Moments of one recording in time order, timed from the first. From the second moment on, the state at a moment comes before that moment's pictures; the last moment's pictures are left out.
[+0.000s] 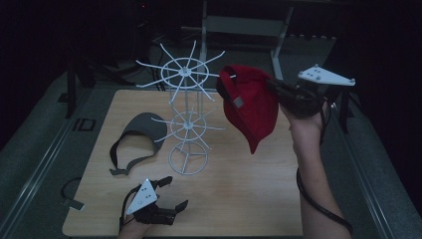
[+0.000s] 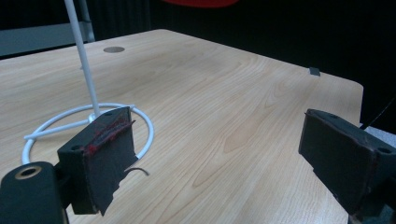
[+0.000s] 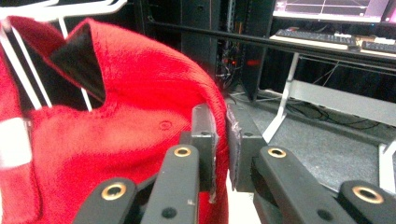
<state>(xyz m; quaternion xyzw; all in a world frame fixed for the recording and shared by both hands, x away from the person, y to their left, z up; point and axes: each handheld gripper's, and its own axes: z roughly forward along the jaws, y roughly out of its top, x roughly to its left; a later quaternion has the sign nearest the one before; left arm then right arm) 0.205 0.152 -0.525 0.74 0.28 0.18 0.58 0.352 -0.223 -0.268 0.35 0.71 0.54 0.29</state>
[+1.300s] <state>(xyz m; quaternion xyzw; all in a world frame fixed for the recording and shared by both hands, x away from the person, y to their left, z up) 0.201 0.158 -0.526 0.75 0.29 0.17 0.57 0.294 -0.278 -0.340 0.29 0.74 0.56 0.22</state>
